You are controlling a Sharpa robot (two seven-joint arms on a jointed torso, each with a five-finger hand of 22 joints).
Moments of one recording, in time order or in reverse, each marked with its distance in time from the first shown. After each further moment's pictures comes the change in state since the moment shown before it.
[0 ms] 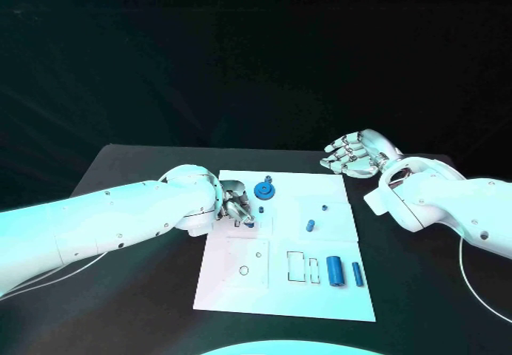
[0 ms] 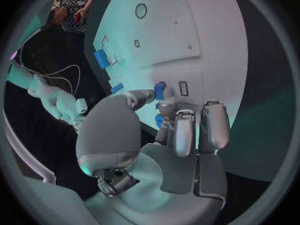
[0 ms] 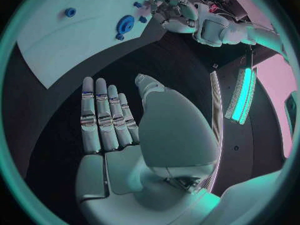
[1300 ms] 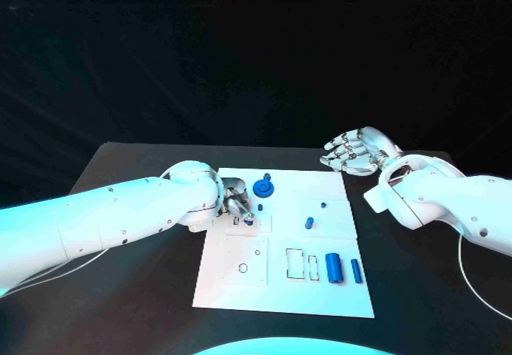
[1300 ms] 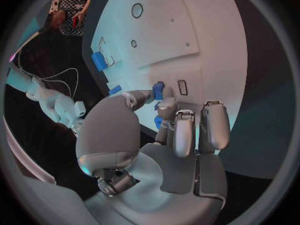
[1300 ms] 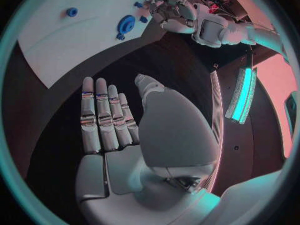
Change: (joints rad) left arm 0.002 0.023 0.002 -0.027 -0.020 0.032 -0.005; left_hand -0.022 0.007 0.000 0.000 0.024 0.018 -0.008 0.008 0.012 0.032 -0.011 0.016 0.024 0.000 -0.007 0.004 0.001 0.000 0.004 -0.004 0.000 -0.003; right arm -0.001 -0.002 0.000 0.002 0.000 -0.002 0.000; right_hand 0.000 0.000 0.005 0.000 0.004 0.000 0.000 0.000 -0.001 0.006 -0.001 0.000 0.000 0.004 -0.004 -0.003 -0.002 0.000 0.000 0.000 0.000 -0.003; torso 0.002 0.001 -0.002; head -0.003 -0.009
